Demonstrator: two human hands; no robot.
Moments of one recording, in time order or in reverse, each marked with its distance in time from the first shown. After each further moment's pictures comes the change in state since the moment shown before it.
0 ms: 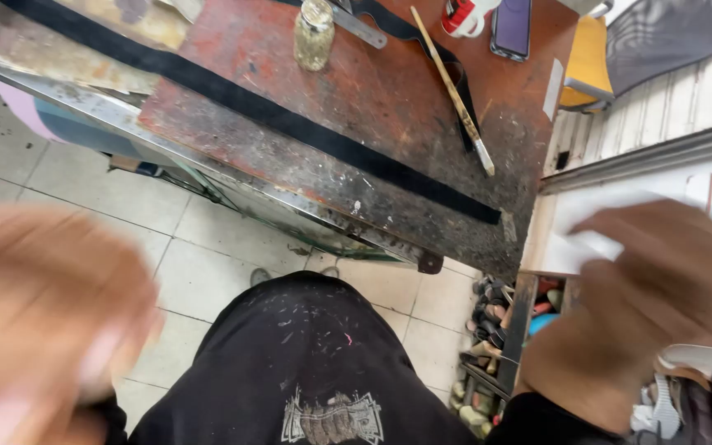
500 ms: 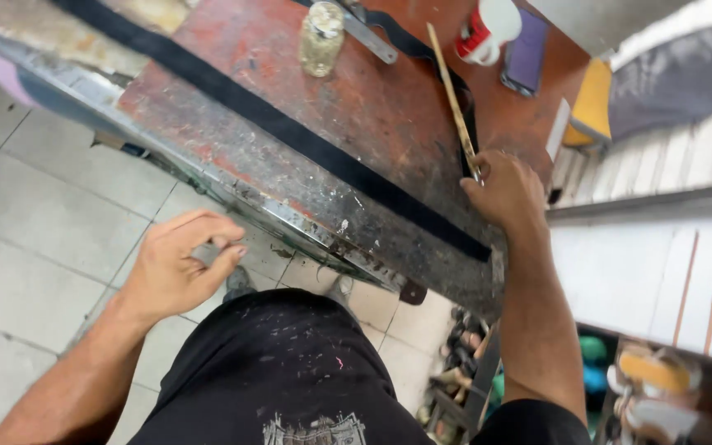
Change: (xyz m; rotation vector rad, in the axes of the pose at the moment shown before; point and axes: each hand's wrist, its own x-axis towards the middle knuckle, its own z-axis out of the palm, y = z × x) left_hand 0.096 -0.095 0.163 -0.014 1.448 -0.788; right_hand -0.014 0.201 0.139 -0.442 -0.690 0.692
